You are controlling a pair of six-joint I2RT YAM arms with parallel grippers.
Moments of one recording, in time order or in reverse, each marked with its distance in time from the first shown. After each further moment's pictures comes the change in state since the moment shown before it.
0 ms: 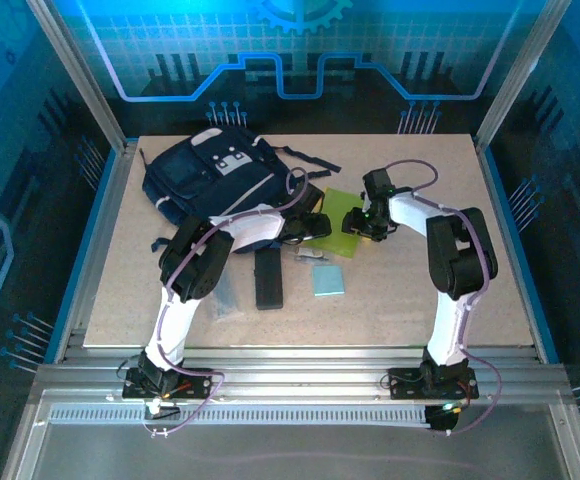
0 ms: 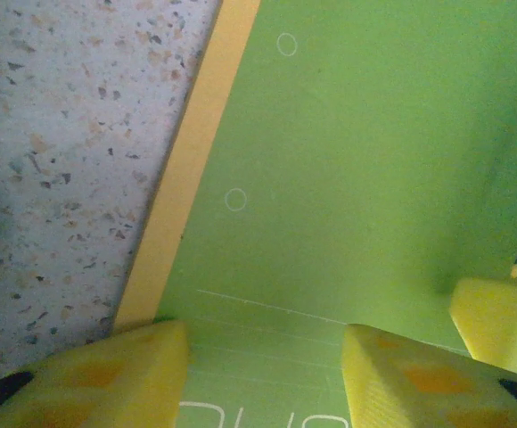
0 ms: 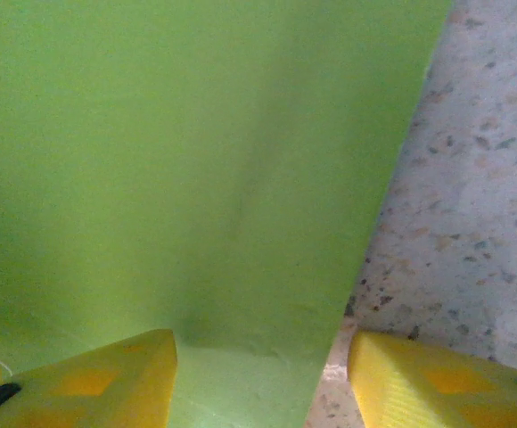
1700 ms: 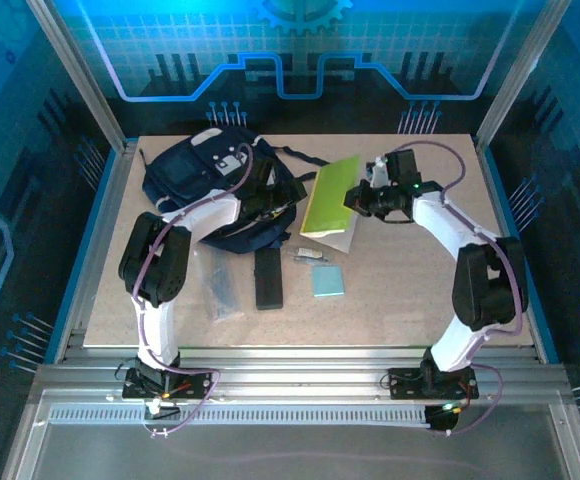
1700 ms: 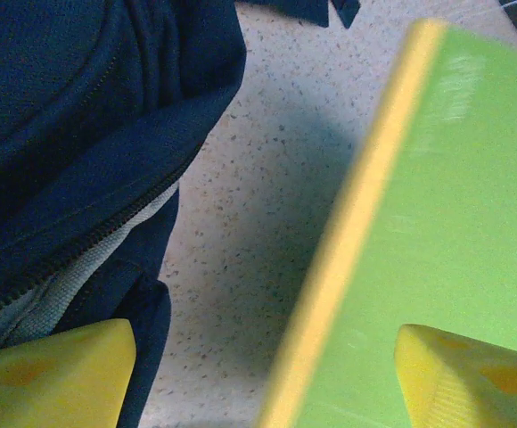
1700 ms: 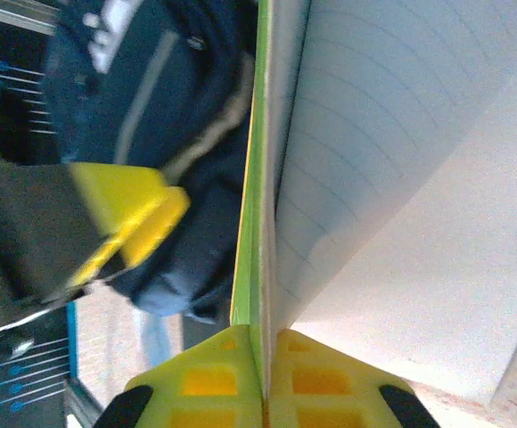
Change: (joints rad) left arm 0.224 -0.204 -0.142 0.145 0.236 -0.120; right arm -0.047 -0.291 -0.023 0.113 -0.394 0.100
